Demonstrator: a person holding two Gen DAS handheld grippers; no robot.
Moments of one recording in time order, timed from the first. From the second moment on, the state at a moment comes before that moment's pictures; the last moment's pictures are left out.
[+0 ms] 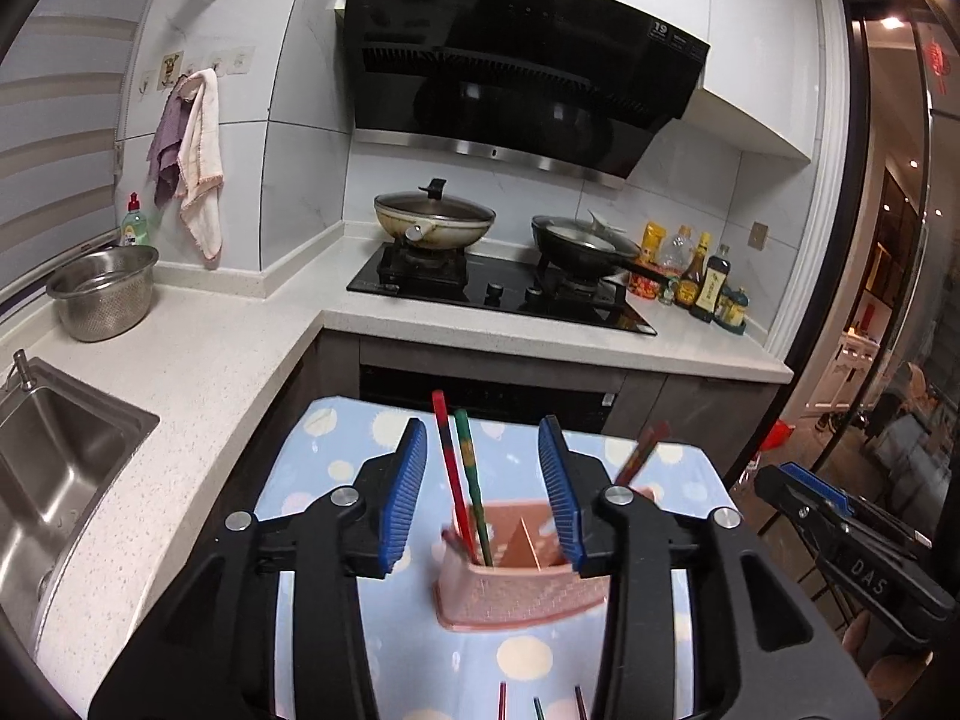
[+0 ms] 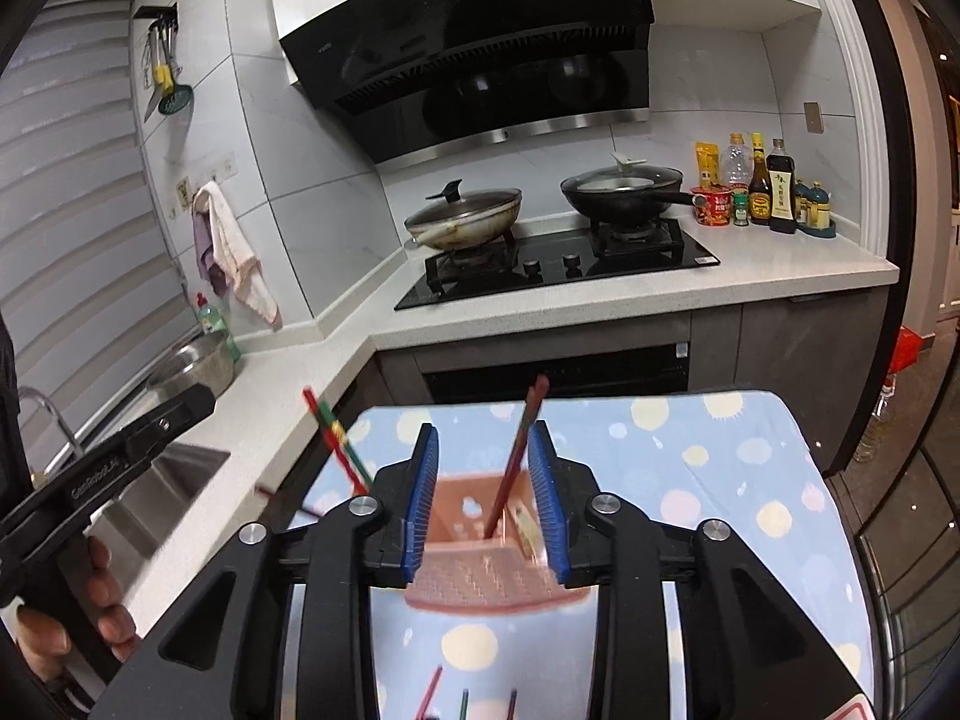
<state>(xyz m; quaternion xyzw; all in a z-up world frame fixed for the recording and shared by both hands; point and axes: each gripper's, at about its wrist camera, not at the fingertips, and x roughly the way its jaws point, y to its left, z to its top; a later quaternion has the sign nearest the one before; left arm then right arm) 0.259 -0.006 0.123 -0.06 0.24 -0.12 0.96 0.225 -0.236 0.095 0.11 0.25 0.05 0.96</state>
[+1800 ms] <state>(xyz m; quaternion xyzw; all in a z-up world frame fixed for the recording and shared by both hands) 0.074 -0.005 -0.100 -0.03 0.47 -0.13 0.87 0.042 -0.173 -0.121 0.06 0.51 0.06 0.86</state>
